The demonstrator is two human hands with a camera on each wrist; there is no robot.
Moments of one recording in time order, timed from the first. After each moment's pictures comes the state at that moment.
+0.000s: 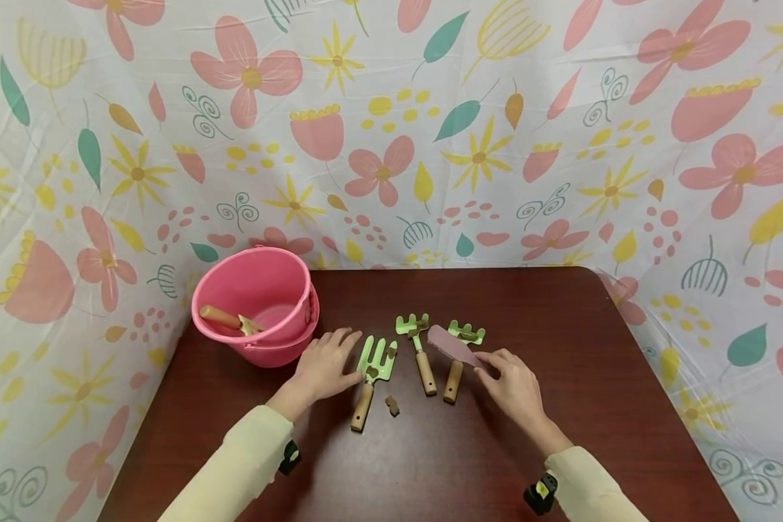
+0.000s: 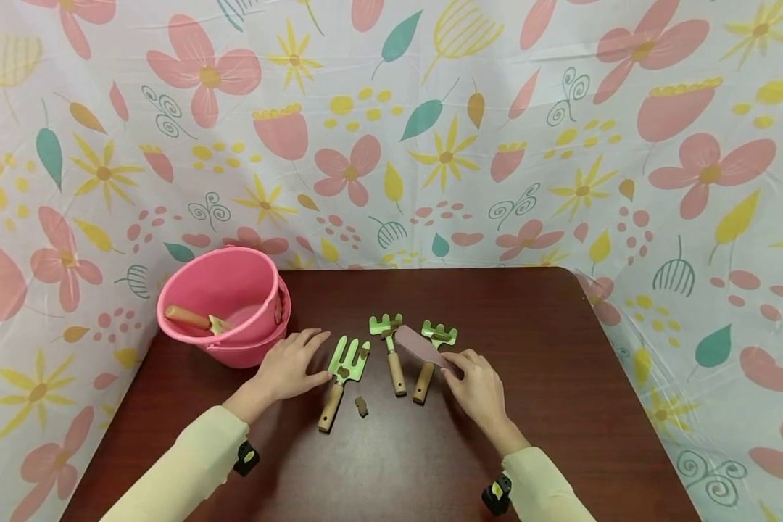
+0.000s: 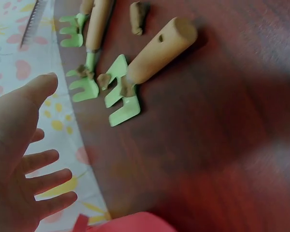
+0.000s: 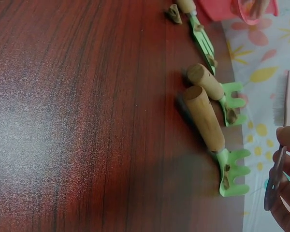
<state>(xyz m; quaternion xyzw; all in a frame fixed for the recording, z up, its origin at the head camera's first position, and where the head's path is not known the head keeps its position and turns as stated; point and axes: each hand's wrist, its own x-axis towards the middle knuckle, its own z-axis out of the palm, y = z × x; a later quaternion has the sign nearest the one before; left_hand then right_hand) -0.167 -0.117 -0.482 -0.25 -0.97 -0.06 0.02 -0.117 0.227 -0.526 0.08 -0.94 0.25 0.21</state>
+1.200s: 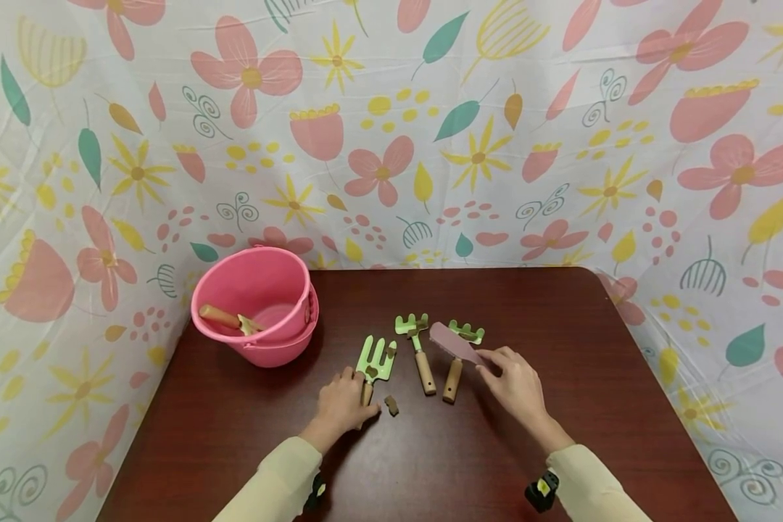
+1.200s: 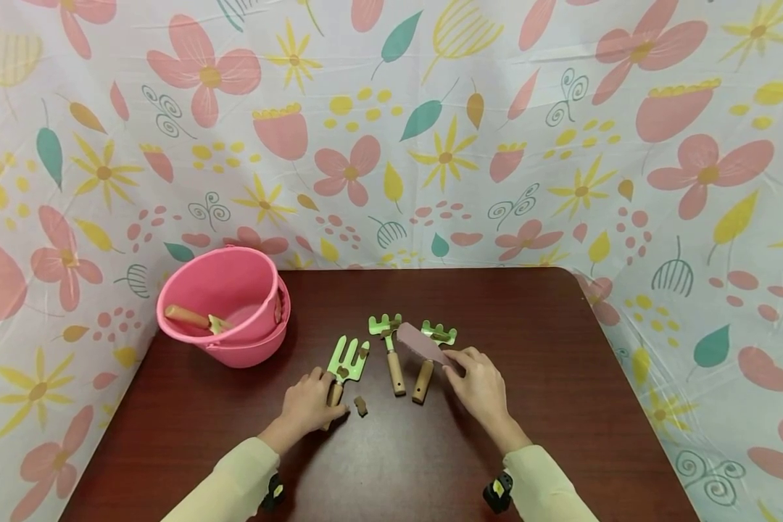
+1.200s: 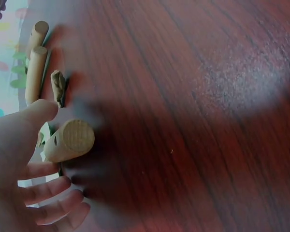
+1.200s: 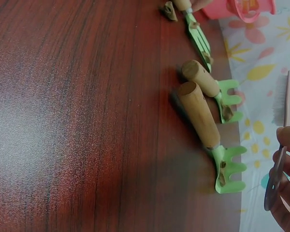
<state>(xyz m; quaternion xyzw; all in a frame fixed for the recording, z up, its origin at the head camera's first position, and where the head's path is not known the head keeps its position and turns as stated) -0.129 -0.085 -0.555 -0.13 -0.99 -0.07 -0.02 -0.117 0.228 -0.519 0.08 -0.94 0.25 0.21</state>
